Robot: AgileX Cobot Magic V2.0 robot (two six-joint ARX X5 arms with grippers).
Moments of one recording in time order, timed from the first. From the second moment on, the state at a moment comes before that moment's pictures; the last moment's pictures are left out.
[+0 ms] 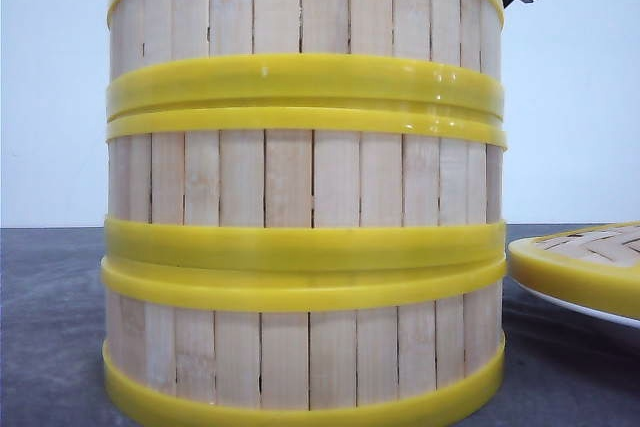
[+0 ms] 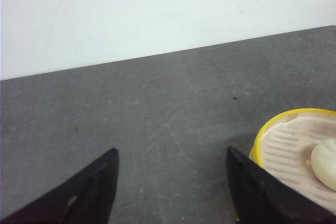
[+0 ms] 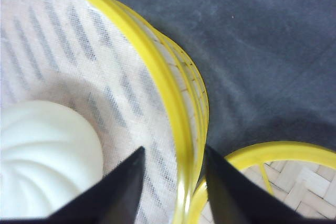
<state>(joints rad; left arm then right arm) -0.49 0.75 1.53 -1.14 -0.24 -0.05 0.53 1.70 1.76 -1.31 -0.24 0.09</state>
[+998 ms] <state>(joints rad) -0.49 0.75 1.53 -1.13 -0.24 -0.05 0.29 1.39 1.54 -1.35 0.05 0.01</state>
